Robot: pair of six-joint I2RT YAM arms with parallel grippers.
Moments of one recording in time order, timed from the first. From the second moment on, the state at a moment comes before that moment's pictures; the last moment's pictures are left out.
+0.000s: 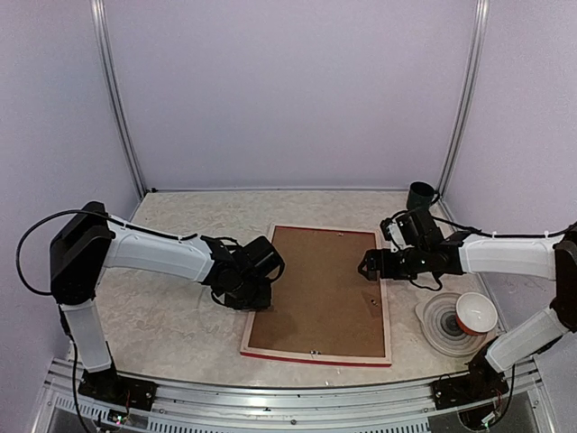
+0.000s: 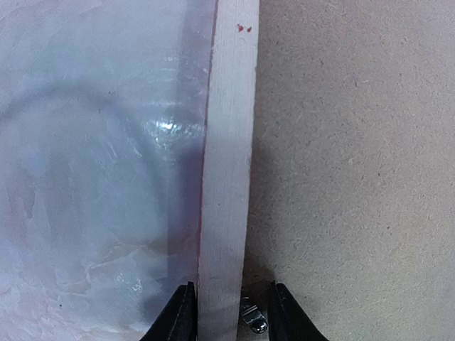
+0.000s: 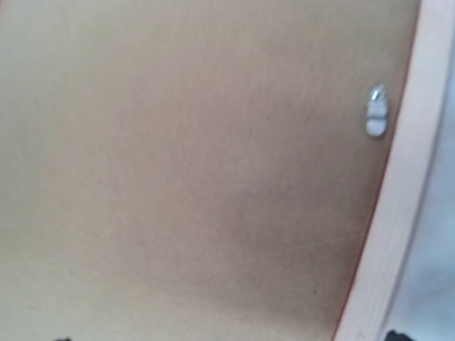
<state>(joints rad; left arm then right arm) -0.97 1.87 1.15 -0.48 -0.23 -0.89 0.55 1.42 0.77 -0.21 -0.05 0.45</state>
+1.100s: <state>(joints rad) -0.96 1.92 1.30 -0.62 -0.26 -0.97 0.55 1.43 0.67 -0.19 0.02 0.51</state>
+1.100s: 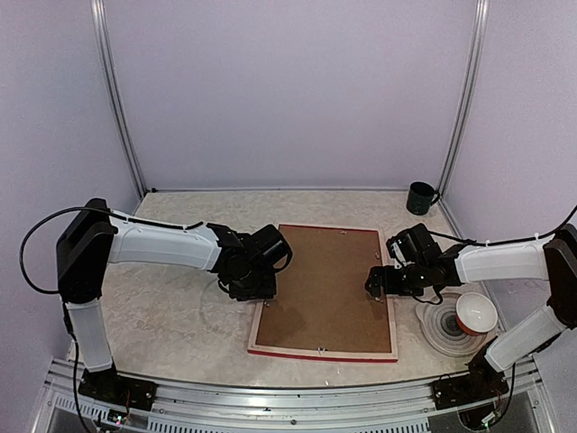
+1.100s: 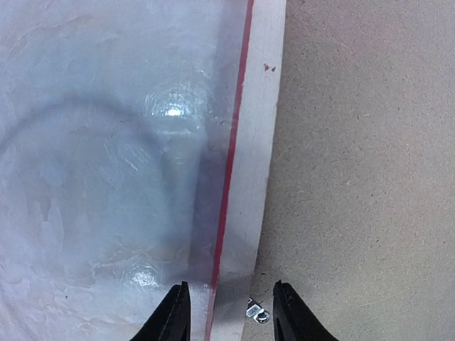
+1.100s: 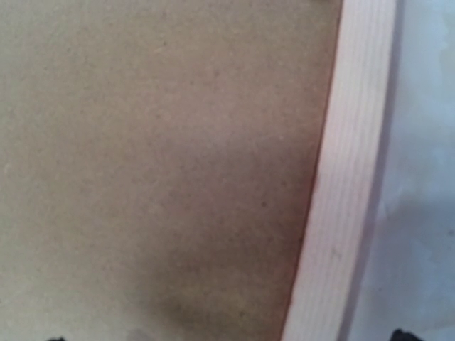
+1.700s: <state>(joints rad) -0.97 1.96 1.29 -0.60 -0.22 -0.96 0.55 1.43 0.67 -0.19 0.02 0.52</state>
